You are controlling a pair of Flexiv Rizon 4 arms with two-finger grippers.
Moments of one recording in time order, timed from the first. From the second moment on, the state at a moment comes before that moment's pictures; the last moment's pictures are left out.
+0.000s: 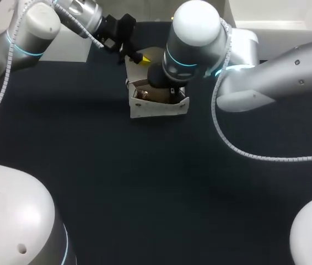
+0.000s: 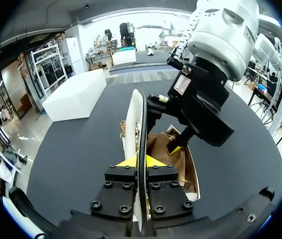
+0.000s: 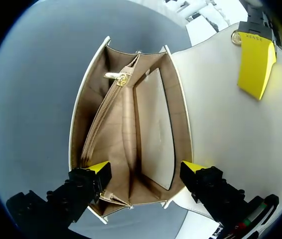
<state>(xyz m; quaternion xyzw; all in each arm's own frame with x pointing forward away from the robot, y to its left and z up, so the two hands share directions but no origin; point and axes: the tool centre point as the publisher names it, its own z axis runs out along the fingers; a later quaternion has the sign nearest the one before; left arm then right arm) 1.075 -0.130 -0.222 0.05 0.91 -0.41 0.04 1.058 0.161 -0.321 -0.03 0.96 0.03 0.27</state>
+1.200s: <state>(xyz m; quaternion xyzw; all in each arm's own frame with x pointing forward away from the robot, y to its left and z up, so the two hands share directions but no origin) 1.074 -0.128 -0.223 0.05 0.91 -0.40 0.05 1.065 0.154 -0.283 0.01 0.94 0.03 0.34</state>
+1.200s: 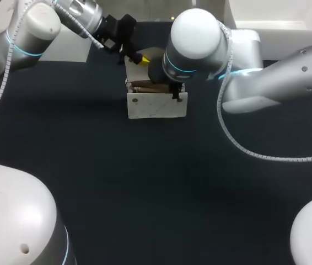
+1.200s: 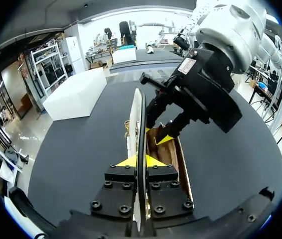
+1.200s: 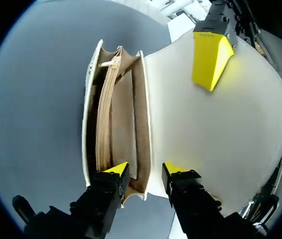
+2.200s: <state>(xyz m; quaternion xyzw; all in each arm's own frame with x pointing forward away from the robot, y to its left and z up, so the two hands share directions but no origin) 1.132 -0.136 -0.281 0.06 0.91 -0.36 0.19 1.019 0.137 -0.283 0.03 0.92 0.04 0.39</state>
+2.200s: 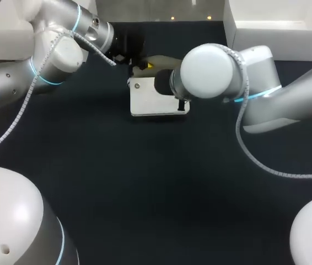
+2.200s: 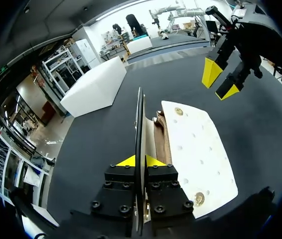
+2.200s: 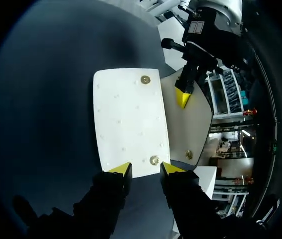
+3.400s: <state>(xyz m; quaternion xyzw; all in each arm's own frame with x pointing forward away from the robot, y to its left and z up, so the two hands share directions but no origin) 1.158 -0.128 -0.327 0.05 0.91 -0.38 0.17 0.989 0.131 -0.340 0.04 0.94 0.07 0.34</state>
